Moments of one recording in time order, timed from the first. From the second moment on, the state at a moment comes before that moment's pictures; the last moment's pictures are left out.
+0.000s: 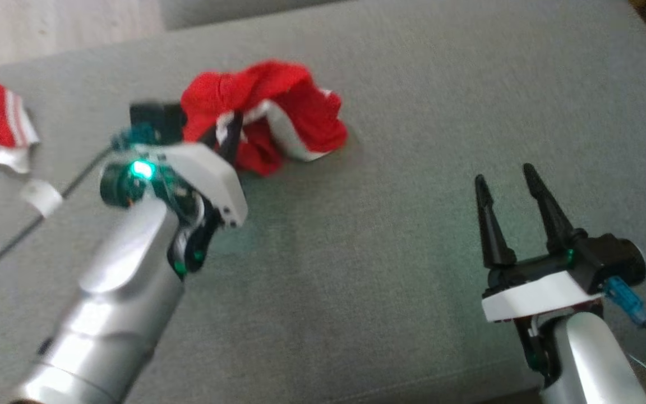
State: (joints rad) left arm -0.75 0.22 -0.65 0.56 -0.77 0.03 0.19; right arm -0.12 -0.05 0.11 0.11 0.07 0.12 -0.19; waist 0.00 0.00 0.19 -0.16
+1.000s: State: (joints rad) left arm -0.53 0.13 -0.71 0.75 -0.73 0.00 -0.20; right arm -0.02 -0.05 0.02 0.17 0.03 0.12 -0.18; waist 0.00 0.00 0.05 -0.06
